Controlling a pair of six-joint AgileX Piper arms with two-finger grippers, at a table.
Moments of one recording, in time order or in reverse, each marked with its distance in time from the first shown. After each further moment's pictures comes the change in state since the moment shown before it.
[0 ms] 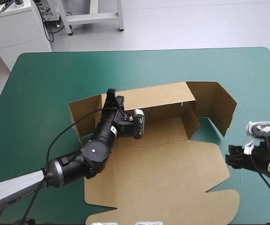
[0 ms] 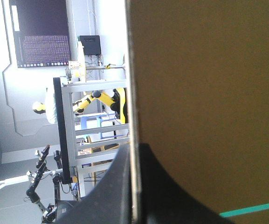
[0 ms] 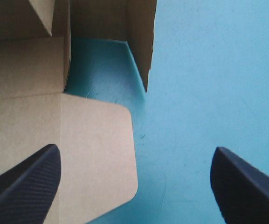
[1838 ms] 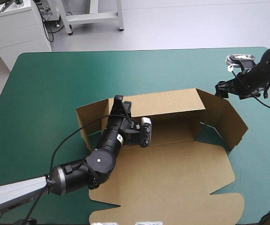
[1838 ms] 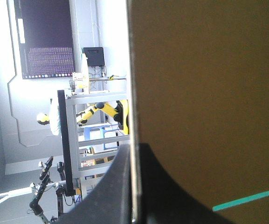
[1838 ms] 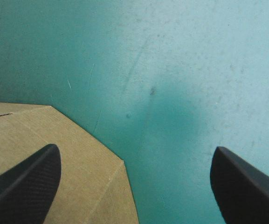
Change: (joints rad) left arm -0.105 0.002 0.004 0.000 0.060 -0.022; right arm -0.426 1.061 -0.765 0.452 0.174 -0.564
